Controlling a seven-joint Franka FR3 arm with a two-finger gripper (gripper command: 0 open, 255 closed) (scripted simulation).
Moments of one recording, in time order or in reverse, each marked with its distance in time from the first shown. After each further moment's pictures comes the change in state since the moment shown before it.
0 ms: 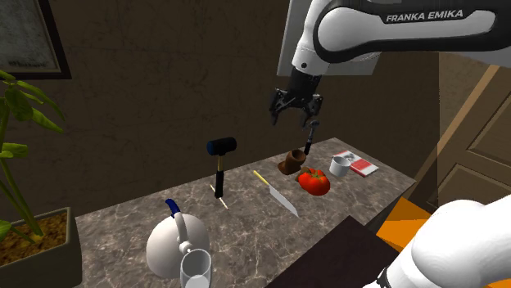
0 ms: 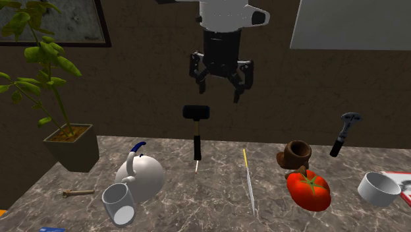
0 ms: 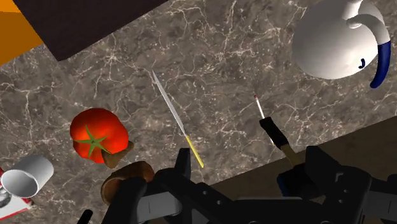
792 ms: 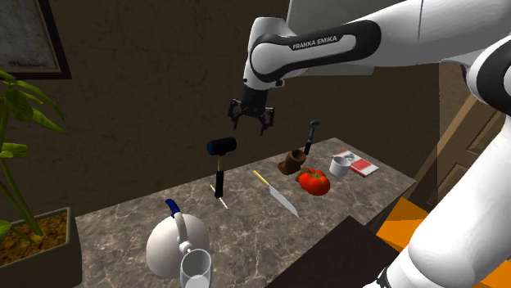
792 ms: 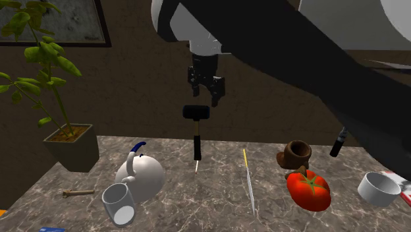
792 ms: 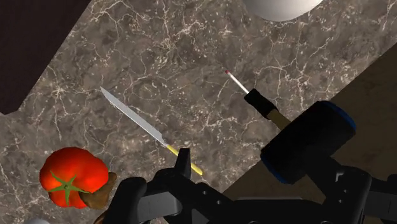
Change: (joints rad) arm -0.063 0.499 0.131 0.311 -0.109 0.112 0.496
